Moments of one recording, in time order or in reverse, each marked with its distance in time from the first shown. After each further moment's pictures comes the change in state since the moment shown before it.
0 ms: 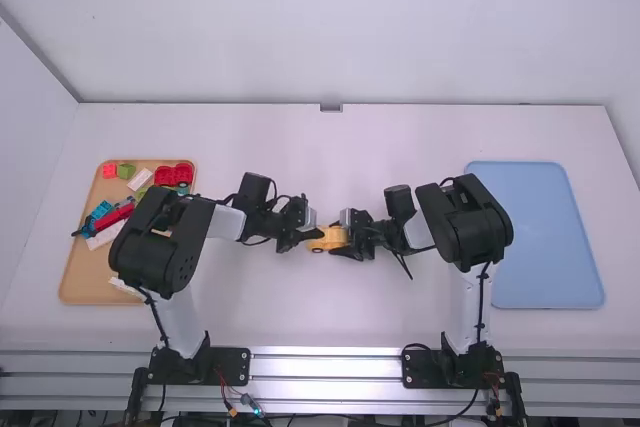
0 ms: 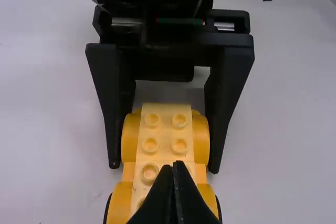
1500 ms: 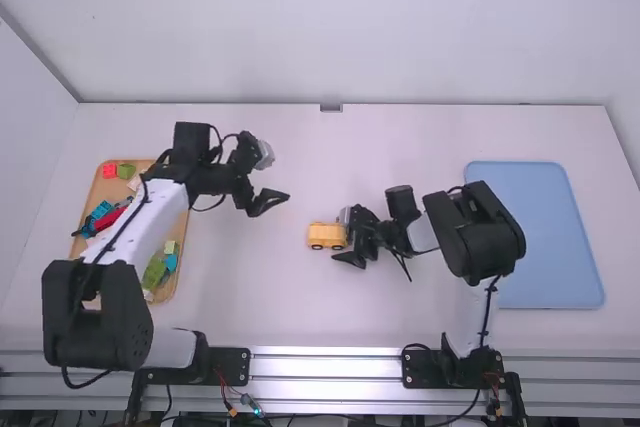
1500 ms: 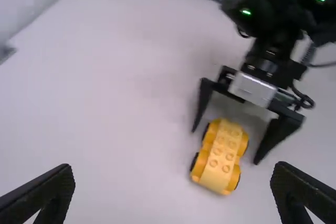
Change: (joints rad) left arm 0.265 -0.420 0.284 -0.612 -0.144 -0.227; right arm 0.005 -0.131 -0.048 -0.118 0.186 0.051
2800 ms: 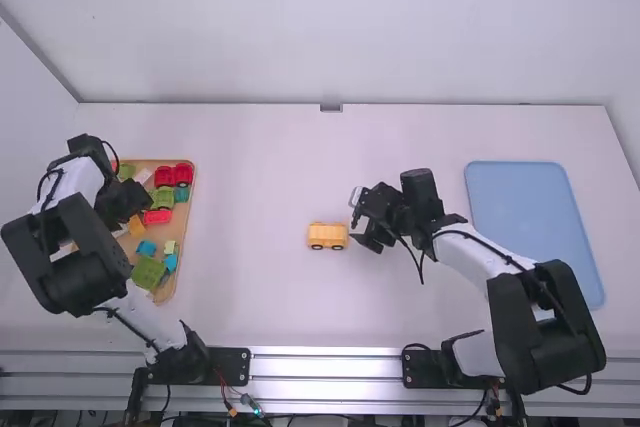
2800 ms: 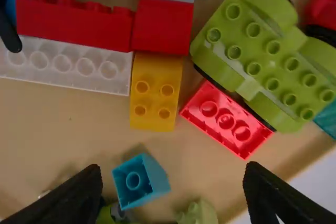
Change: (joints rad) left arm 0.556 0.369 0.286 -0.400 -0.959 -0.940; right arm 0.000 -0.530 0.003 -0.441 0.377 0.004
